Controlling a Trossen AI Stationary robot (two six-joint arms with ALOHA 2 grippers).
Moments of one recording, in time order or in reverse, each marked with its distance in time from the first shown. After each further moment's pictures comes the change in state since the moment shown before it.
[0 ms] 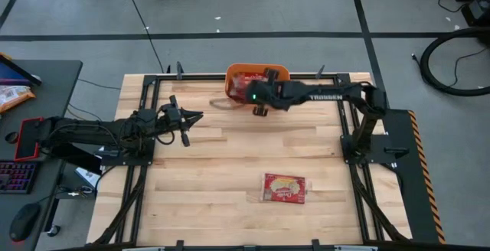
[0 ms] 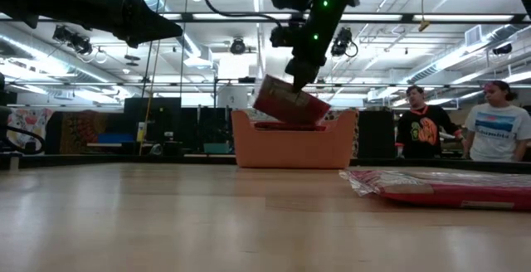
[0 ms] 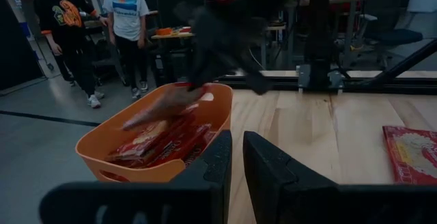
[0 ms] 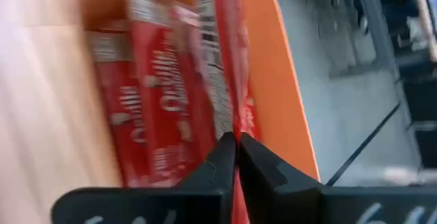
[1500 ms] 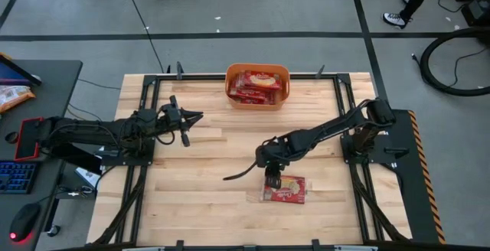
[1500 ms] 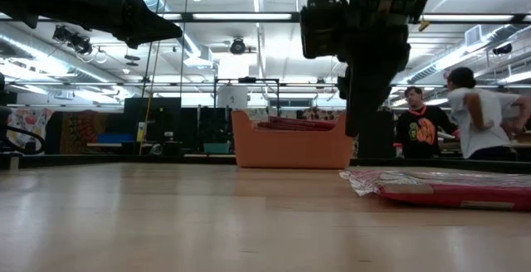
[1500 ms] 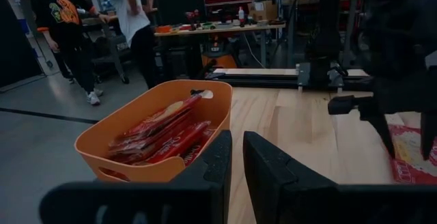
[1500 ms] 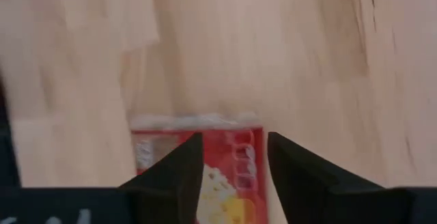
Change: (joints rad) left arm 0.000 0.000 0.000 -0.010 0.000 -0.008; right arm 0.438 -0.032 -0.308 0.088 -0.795 0.721
